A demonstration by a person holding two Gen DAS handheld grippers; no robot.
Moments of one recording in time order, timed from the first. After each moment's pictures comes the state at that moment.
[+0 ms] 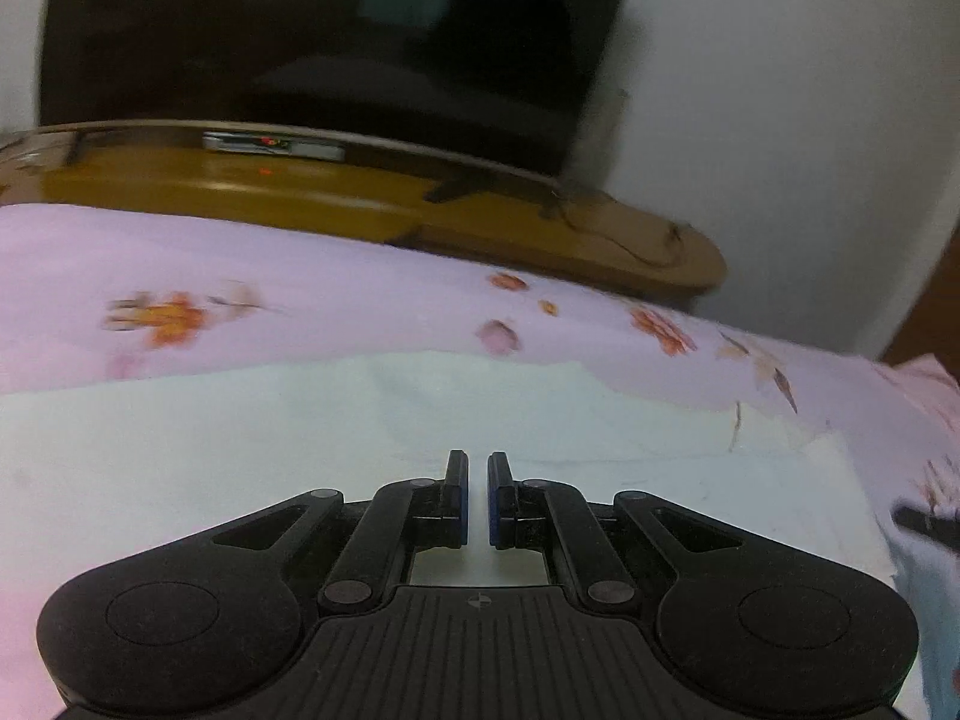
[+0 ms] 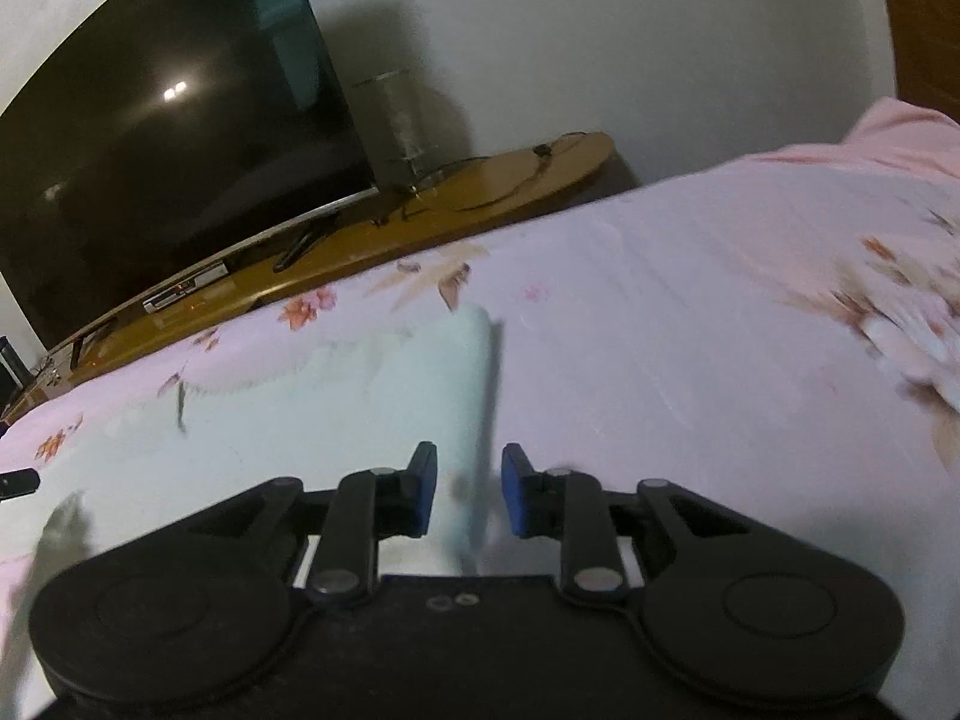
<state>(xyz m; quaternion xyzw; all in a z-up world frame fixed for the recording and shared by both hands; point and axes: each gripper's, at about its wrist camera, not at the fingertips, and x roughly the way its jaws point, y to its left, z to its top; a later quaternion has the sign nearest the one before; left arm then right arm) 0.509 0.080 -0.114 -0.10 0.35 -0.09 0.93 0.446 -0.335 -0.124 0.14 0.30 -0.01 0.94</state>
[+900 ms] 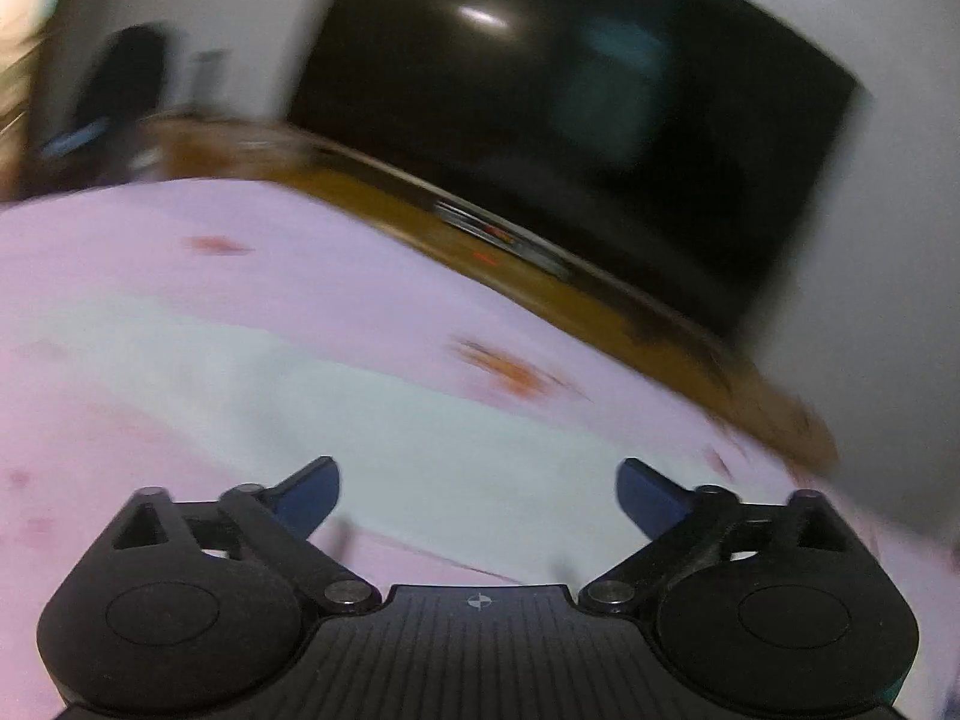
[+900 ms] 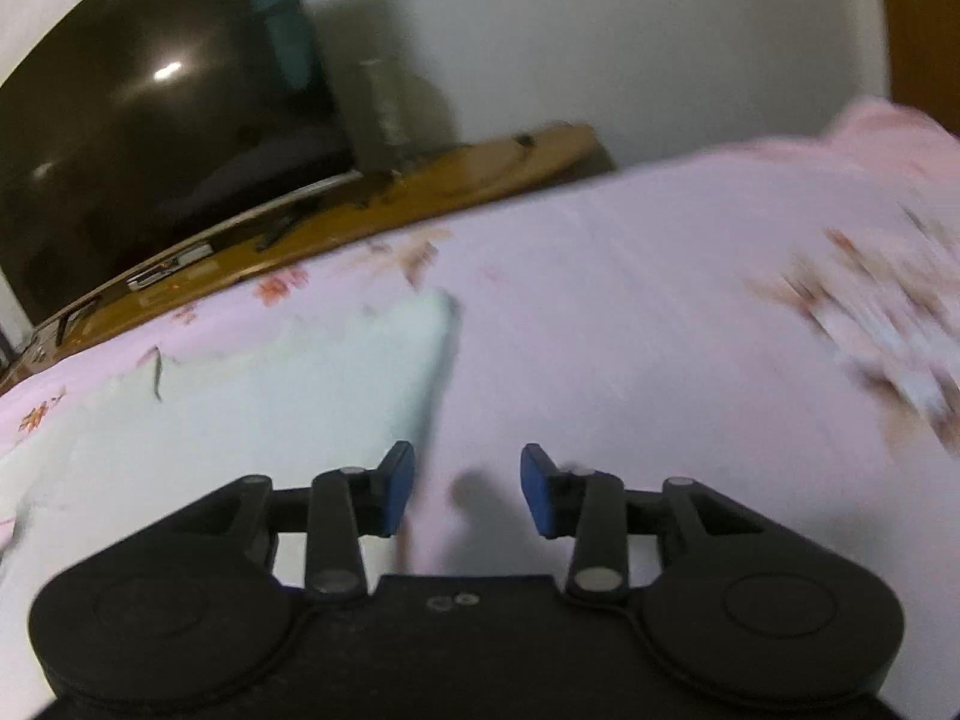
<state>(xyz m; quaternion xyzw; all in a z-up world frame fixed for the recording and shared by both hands) 0.380 0.261 -0.121 -0.26 0.23 0.11 0.93 0.404 -0.358 -0.123 0.14 0.32 -0.03 0.94</state>
